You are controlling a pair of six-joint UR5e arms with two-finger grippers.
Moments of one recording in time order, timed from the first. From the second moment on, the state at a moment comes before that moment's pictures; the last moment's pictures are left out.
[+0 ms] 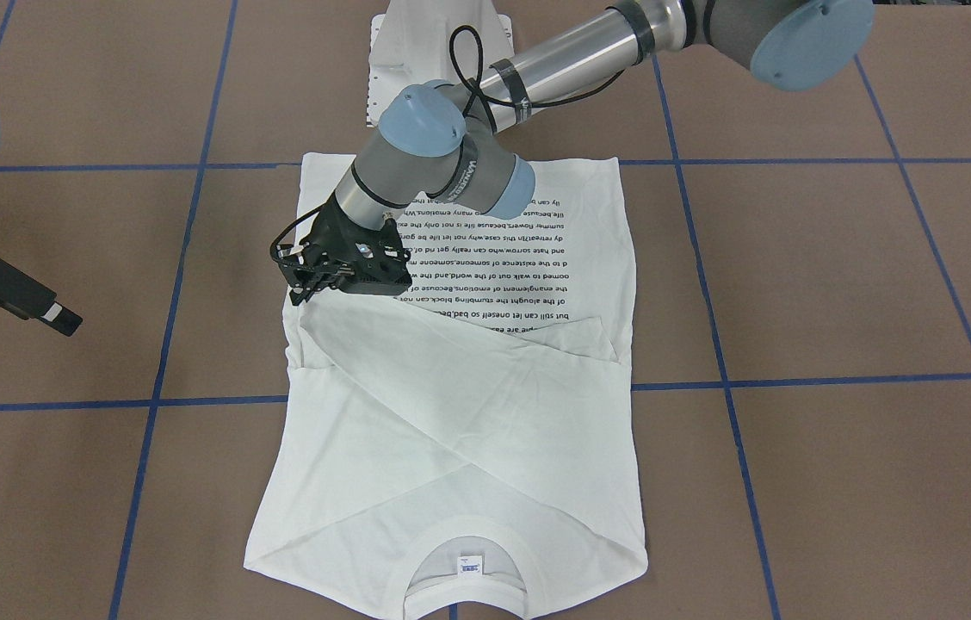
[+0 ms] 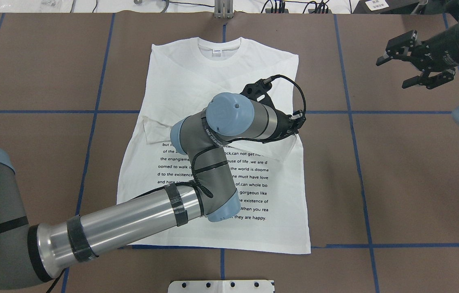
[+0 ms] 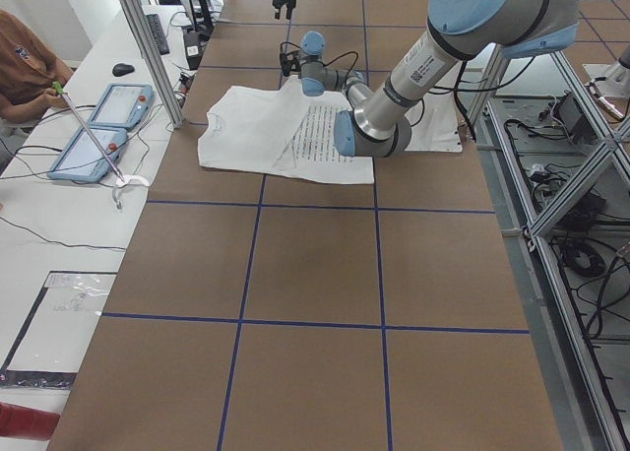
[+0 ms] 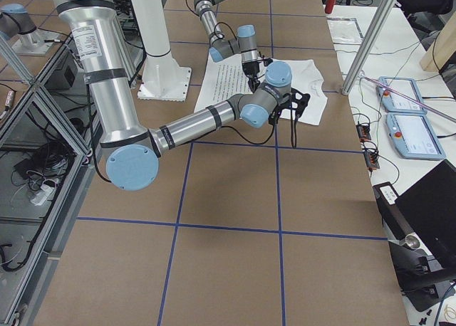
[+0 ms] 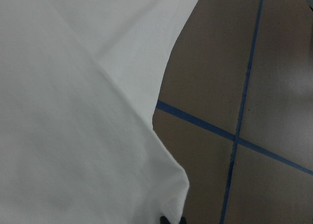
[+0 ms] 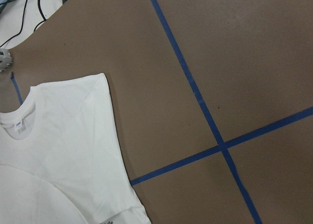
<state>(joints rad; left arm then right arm) -0.46 -2.65 -1.01 -2.49 -1.76 -1.75 1.15 -1.33 1.72 -1.03 2.40 1.42</state>
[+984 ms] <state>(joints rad) -0.56 -2.33 -1.38 -2.43 -1.86 -1.59 0.75 -1.40 1.98 -1.04 2.03 1.85</state>
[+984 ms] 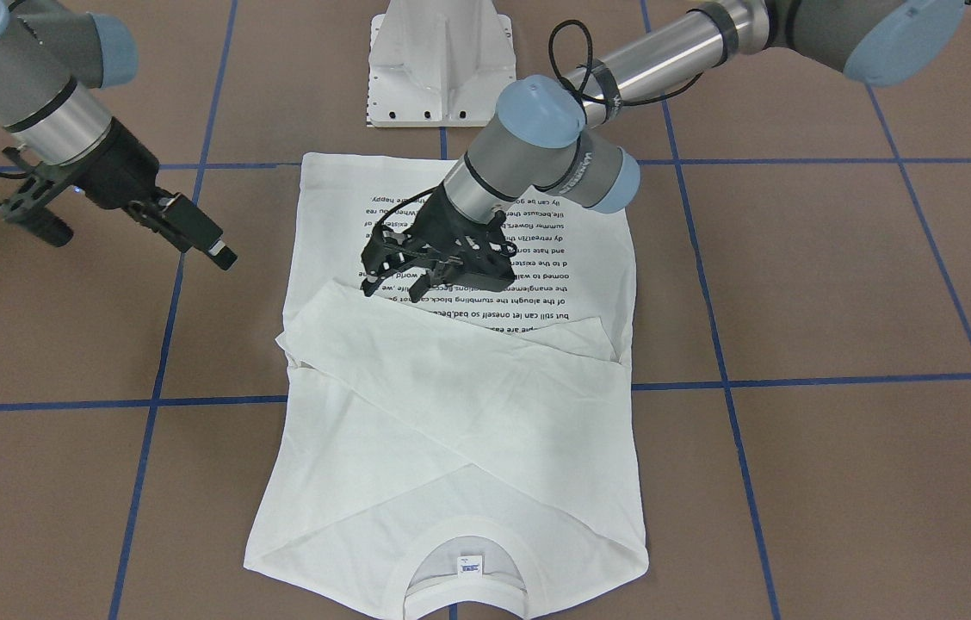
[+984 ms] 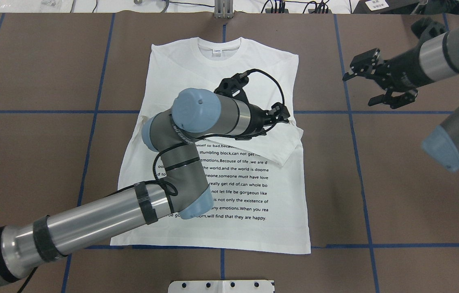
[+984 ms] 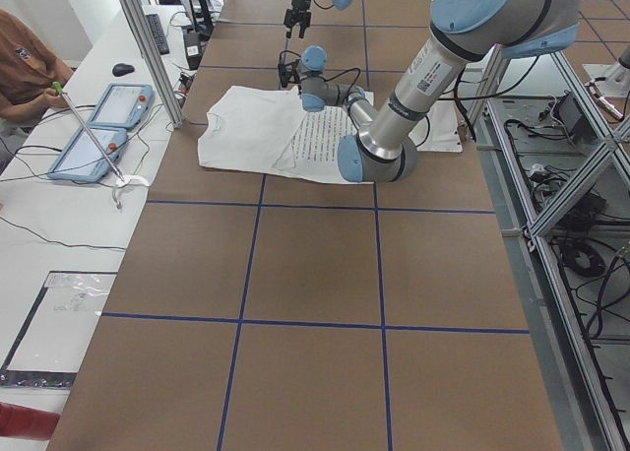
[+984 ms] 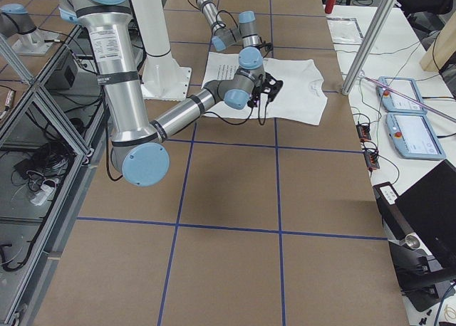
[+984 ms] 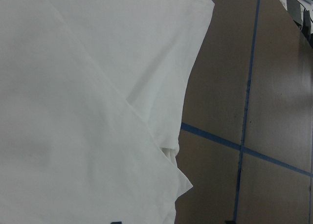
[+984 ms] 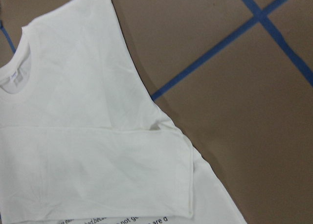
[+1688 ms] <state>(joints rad) -0.74 -2.14 -1.55 -2.39 -2.04 -1.41 0.12 -1.44 2.14 -1.38 1.38 2.15</state>
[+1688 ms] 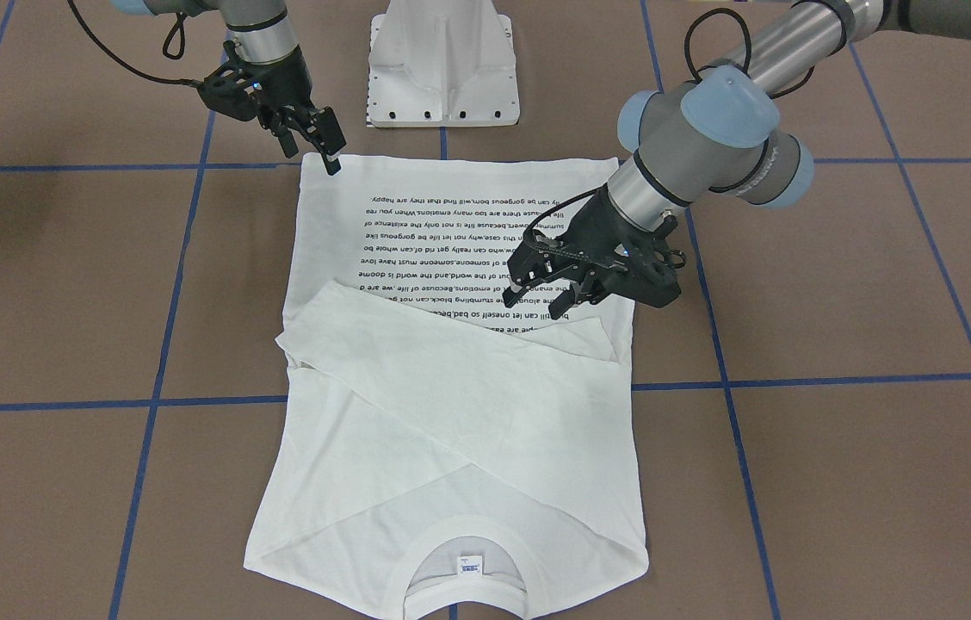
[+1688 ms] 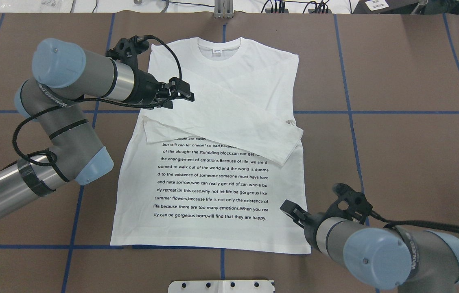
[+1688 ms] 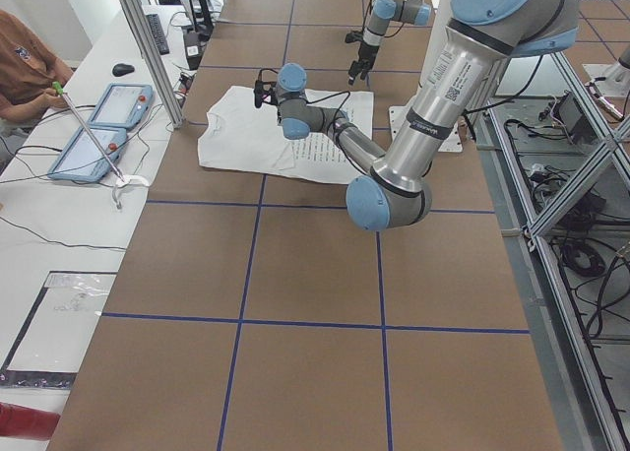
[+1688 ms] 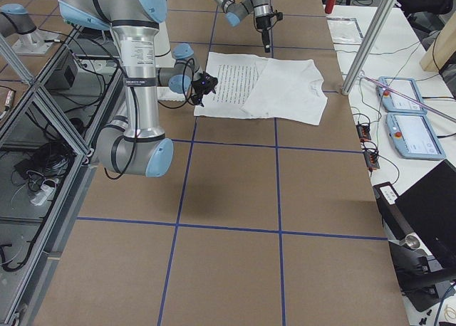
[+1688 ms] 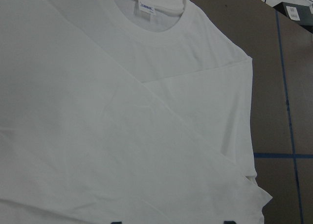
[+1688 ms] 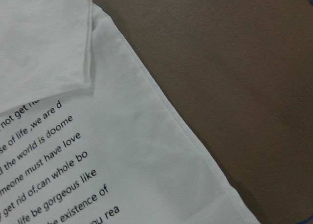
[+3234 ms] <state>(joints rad) -0.74 -2.13 -1.54 -2.39 -2.04 -1.41 0.01 -1.45 2.08 -1.42 1.34 2.36</state>
